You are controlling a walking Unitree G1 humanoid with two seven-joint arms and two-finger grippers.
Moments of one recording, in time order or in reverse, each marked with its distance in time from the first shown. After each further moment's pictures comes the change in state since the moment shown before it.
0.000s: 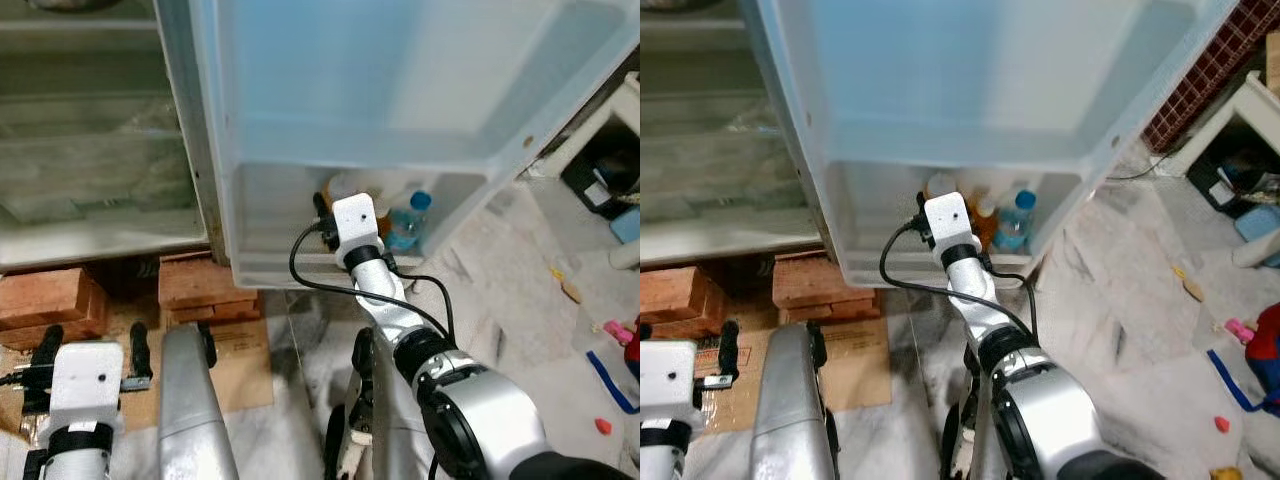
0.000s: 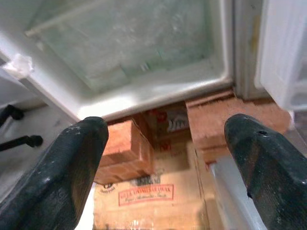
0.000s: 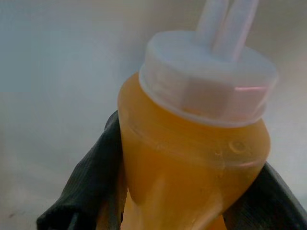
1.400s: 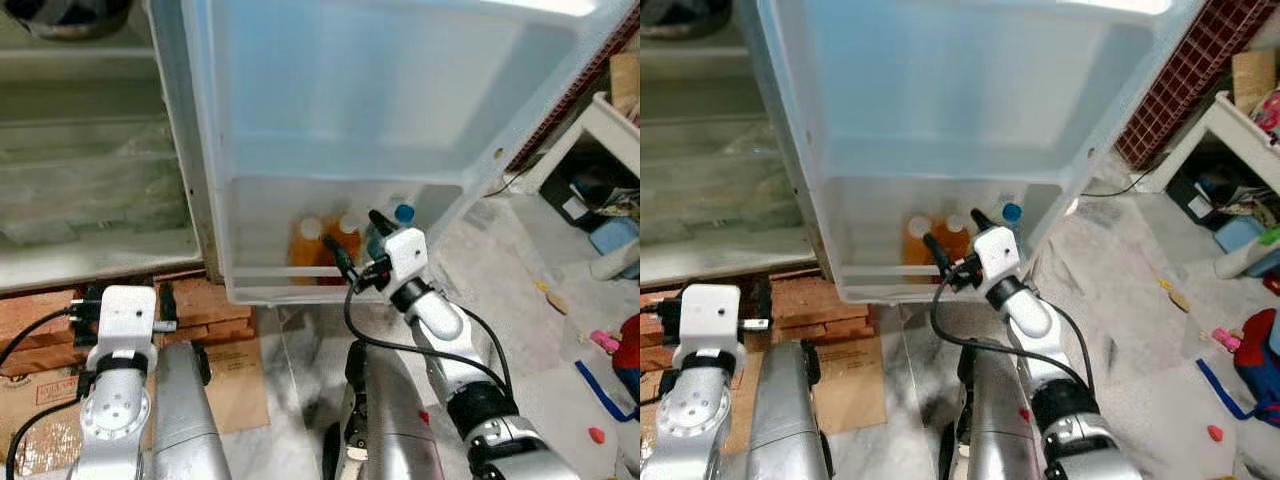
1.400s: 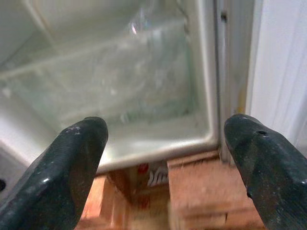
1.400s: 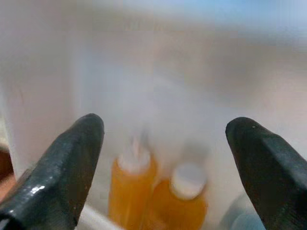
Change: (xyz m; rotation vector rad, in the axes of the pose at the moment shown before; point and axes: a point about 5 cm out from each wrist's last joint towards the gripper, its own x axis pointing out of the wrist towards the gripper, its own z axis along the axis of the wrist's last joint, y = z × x) left arm 0.086 -0.031 0.002 -0.055 -0.079 -0.030; right arm -0.069 -0.051 -0.023 0.152 -0.054 0.314
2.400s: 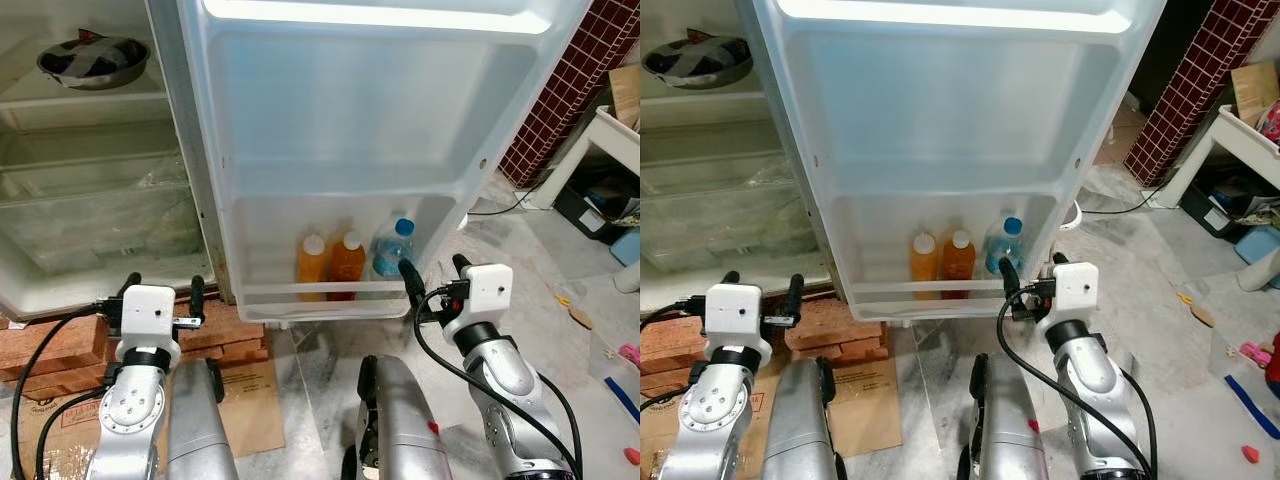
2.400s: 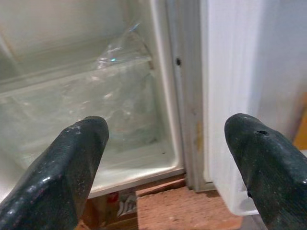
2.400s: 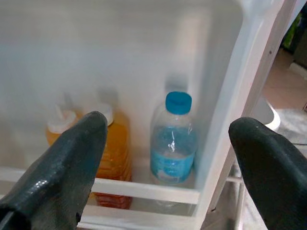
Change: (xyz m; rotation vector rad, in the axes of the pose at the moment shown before) left arm 0.003 -0.020 -0.010 -0.119 -0.059 -0.162; right arm -0.071 -0.019 -0.005 0.166 0.222 -0.381
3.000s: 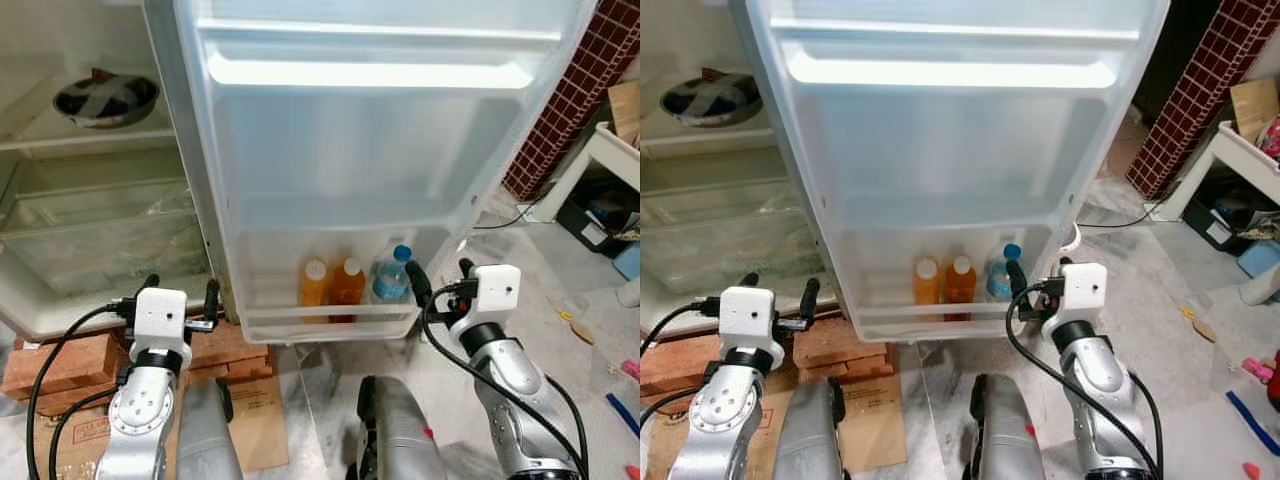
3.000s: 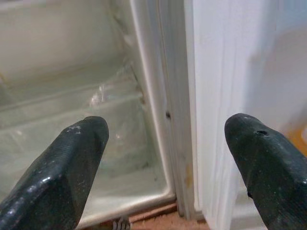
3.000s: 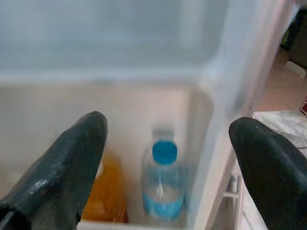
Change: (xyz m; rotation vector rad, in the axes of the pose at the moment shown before) left arm 0.004 -0.009 -0.002 -0.022 -0.006 -0.045; right arm 0.001 -0.008 0.002 0.019 0.011 -0.028
